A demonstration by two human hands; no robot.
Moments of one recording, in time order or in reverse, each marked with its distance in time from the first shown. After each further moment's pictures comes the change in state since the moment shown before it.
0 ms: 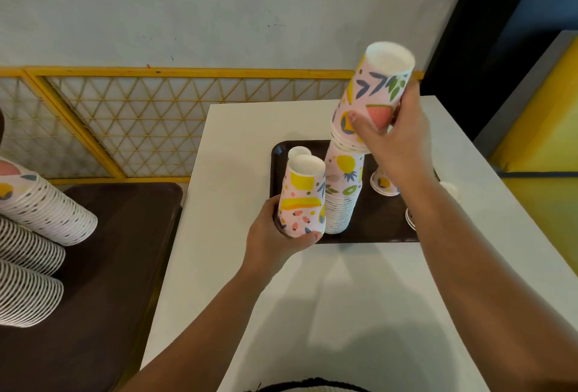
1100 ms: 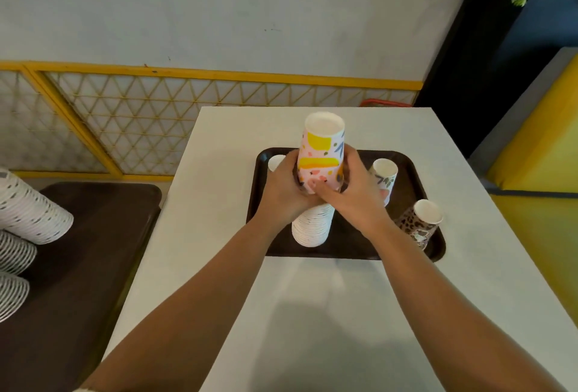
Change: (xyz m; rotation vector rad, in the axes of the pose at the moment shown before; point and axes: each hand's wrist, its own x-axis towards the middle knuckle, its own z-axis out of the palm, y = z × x) left_hand 0.065 0.070 0.055 0.050 -0.079 0.215; right_hand -0.019 0.071 0.013 0.075 -0.353 0.169
